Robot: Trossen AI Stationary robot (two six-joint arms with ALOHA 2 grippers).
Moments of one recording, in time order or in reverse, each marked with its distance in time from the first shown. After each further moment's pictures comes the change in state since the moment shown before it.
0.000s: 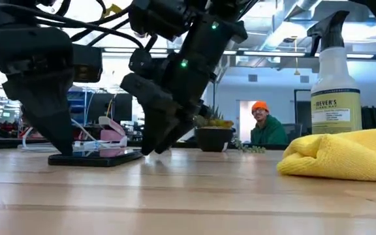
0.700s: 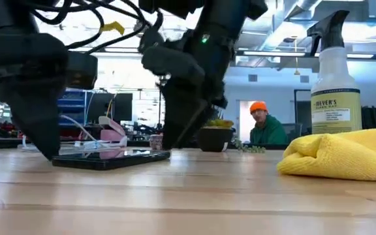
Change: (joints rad) left arm 0.004 0.001 0.001 -0.056 0.058 -0.056; right arm 0.048 -0.010 0.003 -0.108 -0.105 0.024
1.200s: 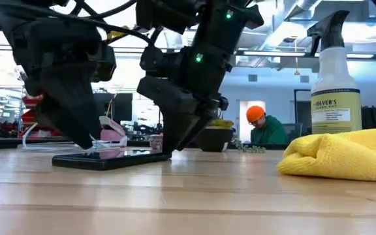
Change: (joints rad) left arm 0.042 0.006 -0.001 0.185 -0.041 0.005; right arm -0.018 0.007 -0.006 -0.006 0.195 0.038
